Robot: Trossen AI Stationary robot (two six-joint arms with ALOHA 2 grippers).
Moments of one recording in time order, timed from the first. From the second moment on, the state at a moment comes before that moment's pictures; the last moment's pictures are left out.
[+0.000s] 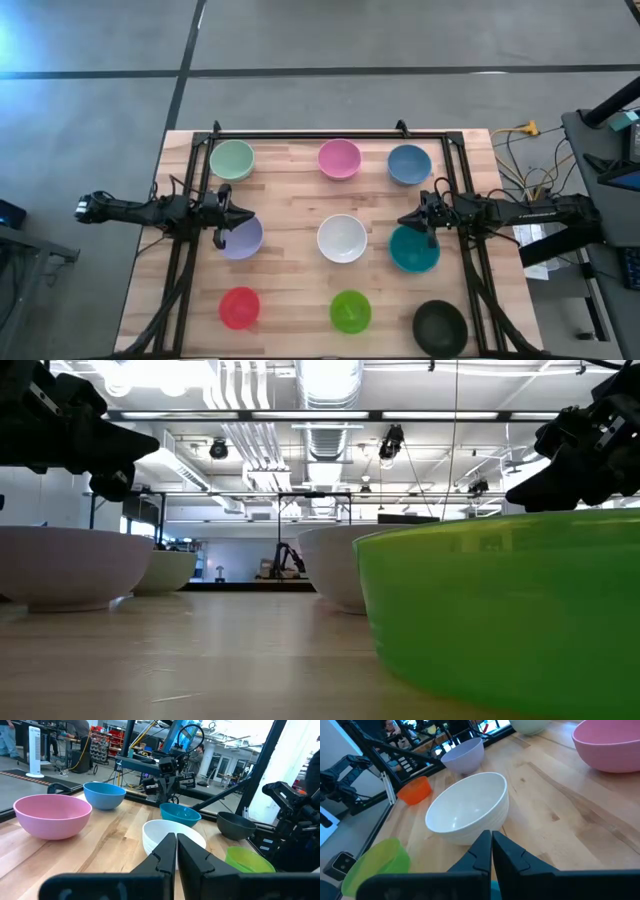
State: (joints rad) left arm -0.13 0.13 0.01 0.10 -0.19 -0.25; right arm 0.02 0.27 0.01 0.00 0.00 0.45
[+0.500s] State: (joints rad) left arm -0.13 0.13 0.01 0.10 -0.19 -0.25; right arm 0.02 0.29 0.01 0.02 0.15 0.43
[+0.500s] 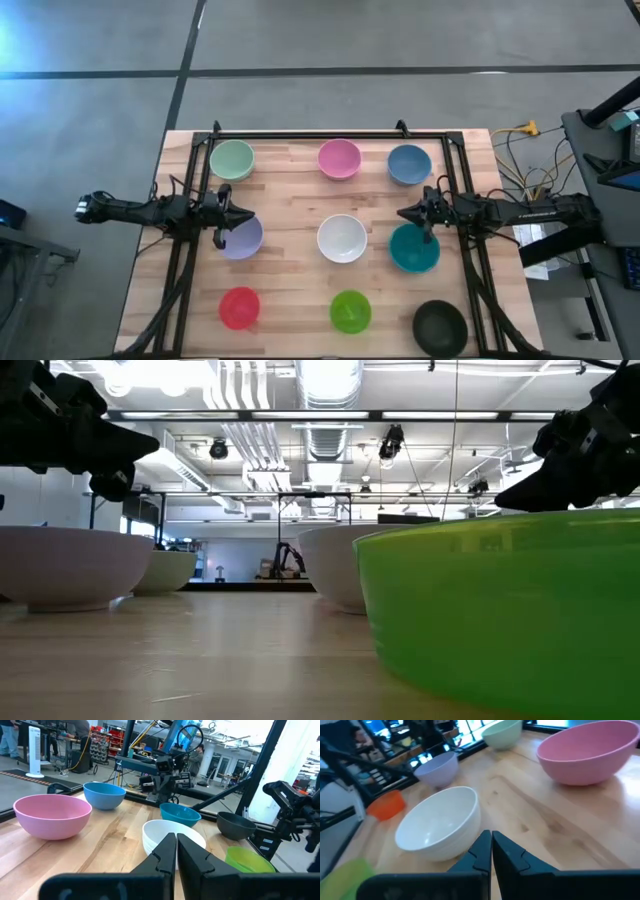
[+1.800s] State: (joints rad) left arm -0.13 0.13 0.01 0.10 -0.19 -0.25; right arm -0.02 0.42 0.01 0.60 0.23 1.02
